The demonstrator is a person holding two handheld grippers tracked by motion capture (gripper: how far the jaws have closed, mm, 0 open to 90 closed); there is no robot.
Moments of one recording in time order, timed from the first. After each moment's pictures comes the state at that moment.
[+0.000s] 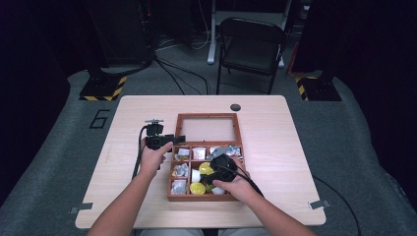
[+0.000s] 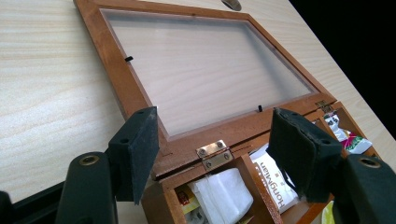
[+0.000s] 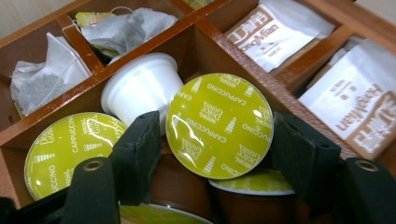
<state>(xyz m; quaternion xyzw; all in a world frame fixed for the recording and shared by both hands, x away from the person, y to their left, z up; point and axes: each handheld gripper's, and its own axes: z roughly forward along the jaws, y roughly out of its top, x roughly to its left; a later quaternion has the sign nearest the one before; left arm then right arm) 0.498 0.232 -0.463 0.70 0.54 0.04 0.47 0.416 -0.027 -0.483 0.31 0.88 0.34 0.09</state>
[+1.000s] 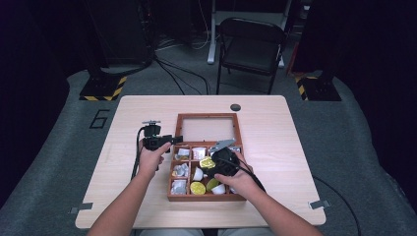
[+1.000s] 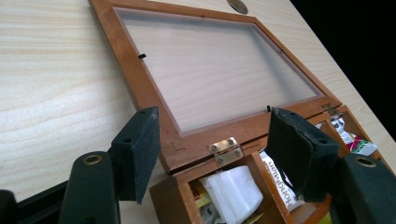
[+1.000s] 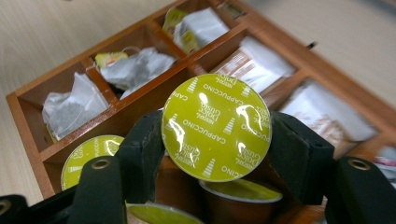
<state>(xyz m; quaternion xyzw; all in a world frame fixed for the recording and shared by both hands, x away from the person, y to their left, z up) 0.496 0.241 -0.468 0.69 0.55 0.04 0.47 0.420 -0.038 -0.445 0.31 0.87 0.36 0.10</state>
